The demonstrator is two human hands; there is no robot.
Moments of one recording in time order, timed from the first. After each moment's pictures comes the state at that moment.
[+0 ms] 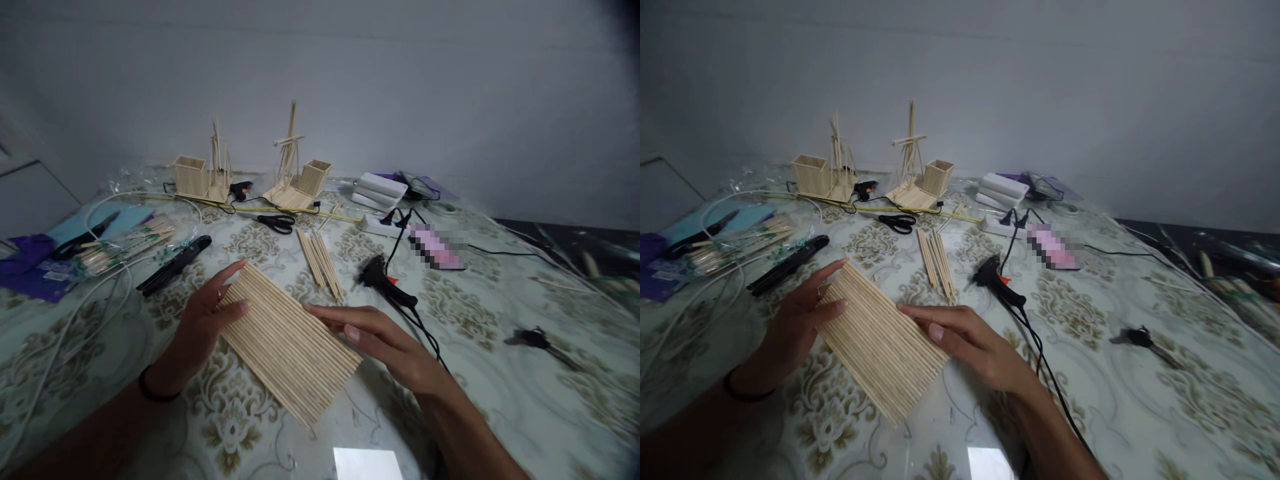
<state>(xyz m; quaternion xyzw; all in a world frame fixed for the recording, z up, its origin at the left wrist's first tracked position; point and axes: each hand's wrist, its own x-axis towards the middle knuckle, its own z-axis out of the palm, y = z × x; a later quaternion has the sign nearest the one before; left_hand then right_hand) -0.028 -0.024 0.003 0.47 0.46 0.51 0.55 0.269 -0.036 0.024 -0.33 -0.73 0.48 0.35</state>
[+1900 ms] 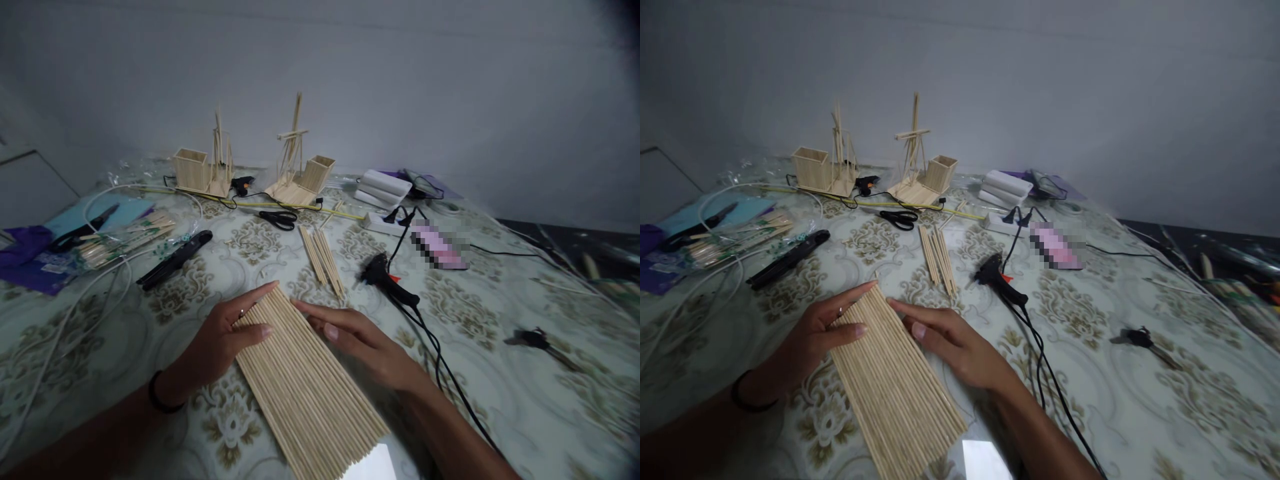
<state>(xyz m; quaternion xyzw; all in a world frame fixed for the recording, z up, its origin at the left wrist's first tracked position) -0.019 -0.039 -0.006 0.54 0.45 0.38 0.61 0.251 -0.034 0.001 -0.30 -0.70 0.55 0.34</state>
